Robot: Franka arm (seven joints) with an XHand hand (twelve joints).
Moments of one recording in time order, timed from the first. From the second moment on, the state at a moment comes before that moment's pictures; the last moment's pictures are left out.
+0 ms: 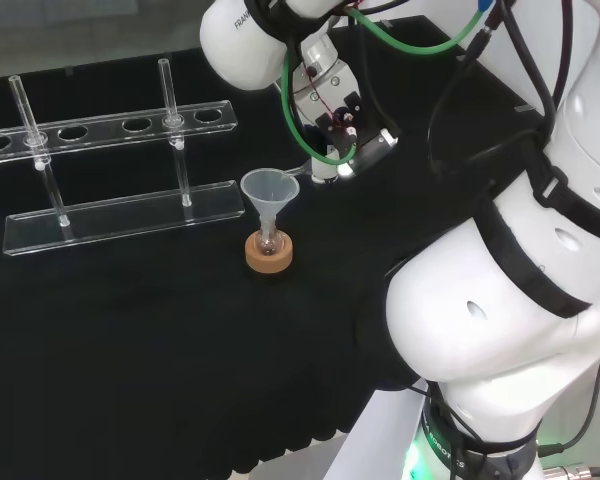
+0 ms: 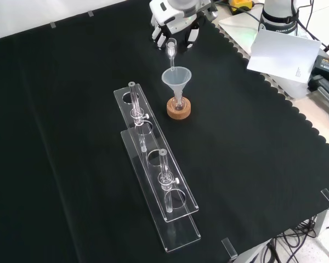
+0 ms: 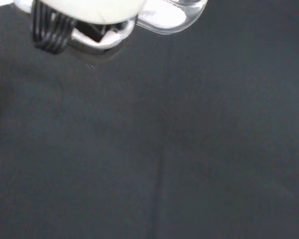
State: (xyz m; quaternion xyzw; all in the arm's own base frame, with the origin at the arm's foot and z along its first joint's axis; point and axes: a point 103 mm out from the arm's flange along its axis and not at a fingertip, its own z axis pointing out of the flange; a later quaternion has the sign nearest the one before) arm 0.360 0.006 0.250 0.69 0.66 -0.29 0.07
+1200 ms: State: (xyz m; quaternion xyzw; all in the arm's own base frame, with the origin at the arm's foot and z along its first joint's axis) arm 0.365 0.016 0.258 0.66 0.65 -0.35 0.13
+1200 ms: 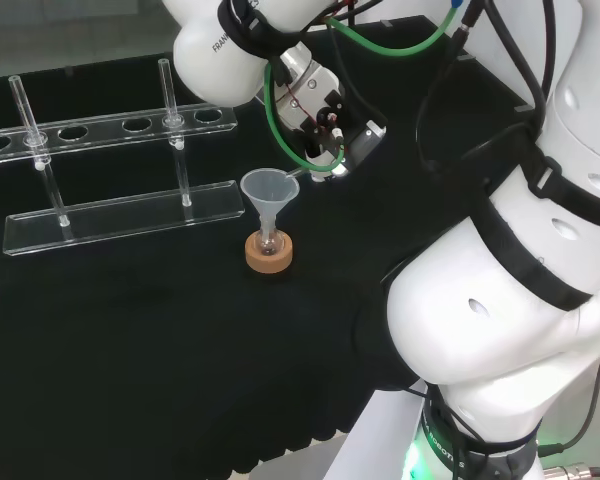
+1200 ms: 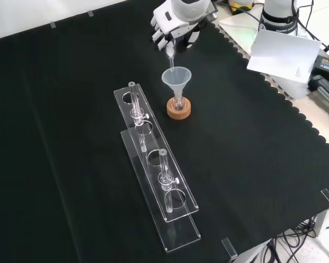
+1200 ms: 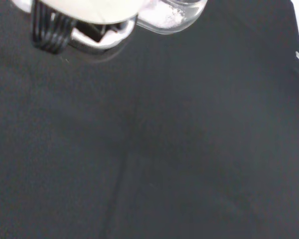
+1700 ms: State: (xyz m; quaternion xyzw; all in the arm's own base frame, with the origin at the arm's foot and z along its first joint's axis) arm 0.366 0.021 0.261 0.65 0.65 -0.36 0.14
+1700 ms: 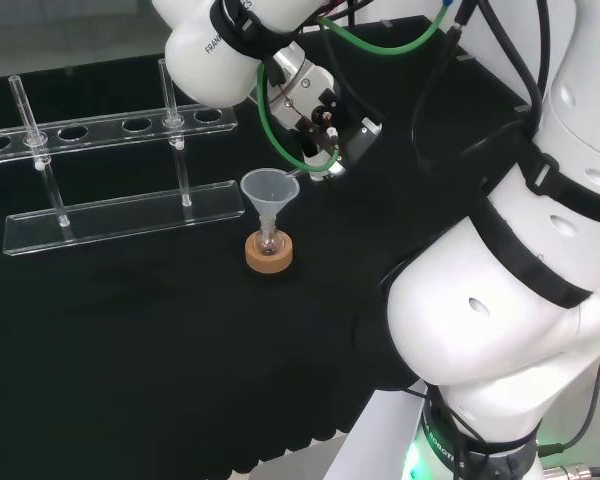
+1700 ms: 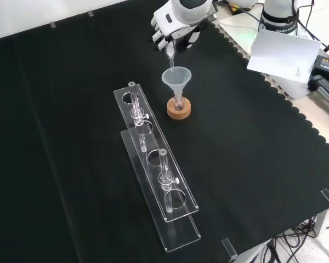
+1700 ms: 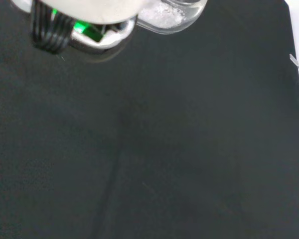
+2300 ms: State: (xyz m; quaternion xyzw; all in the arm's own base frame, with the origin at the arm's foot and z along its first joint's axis) arm 0.368 0.030 0.263 0.65 0.64 -0.38 0.15
